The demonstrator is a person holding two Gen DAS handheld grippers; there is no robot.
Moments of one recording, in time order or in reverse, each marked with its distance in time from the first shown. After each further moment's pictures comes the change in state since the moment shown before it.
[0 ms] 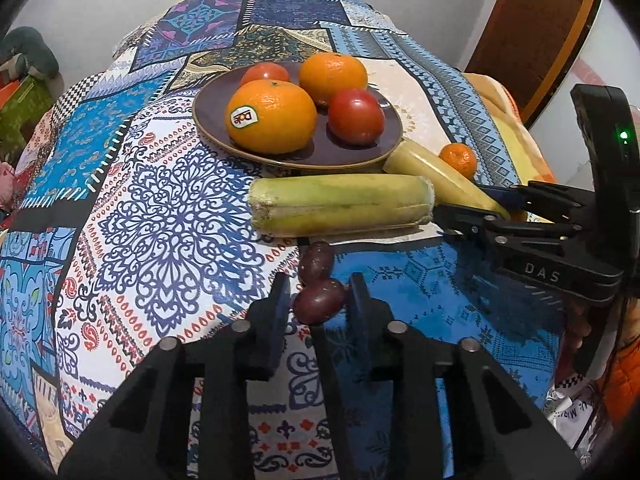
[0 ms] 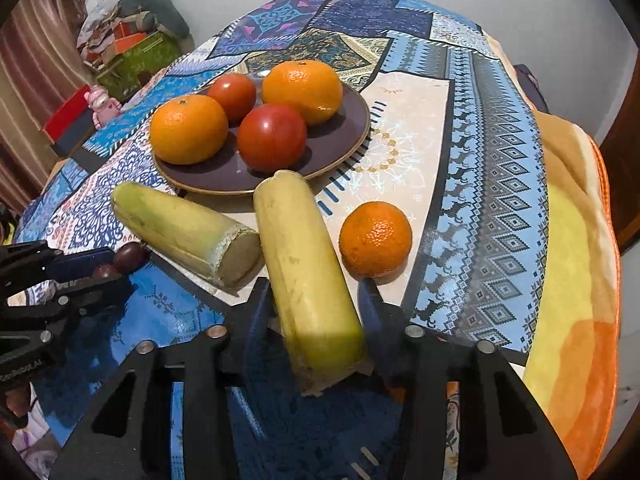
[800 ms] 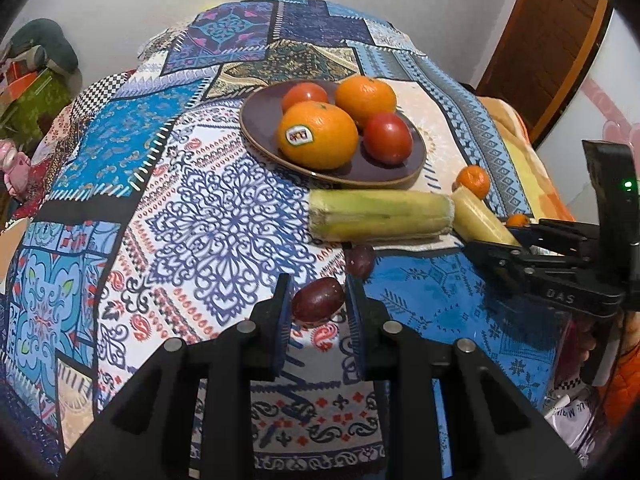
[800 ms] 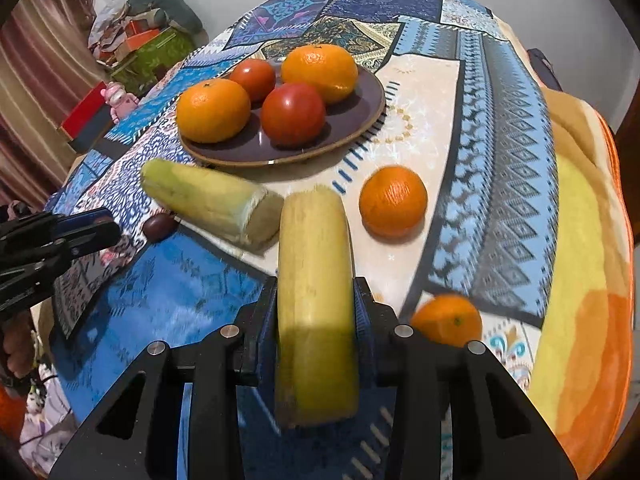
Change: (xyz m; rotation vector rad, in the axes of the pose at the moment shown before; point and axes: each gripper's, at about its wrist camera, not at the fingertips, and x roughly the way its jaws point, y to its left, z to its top) left arm -0.027 0.026 -0.002 -0.053 -0.049 0.032; right arm -0.004 0.002 -0.008 0.016 0.043 0.071
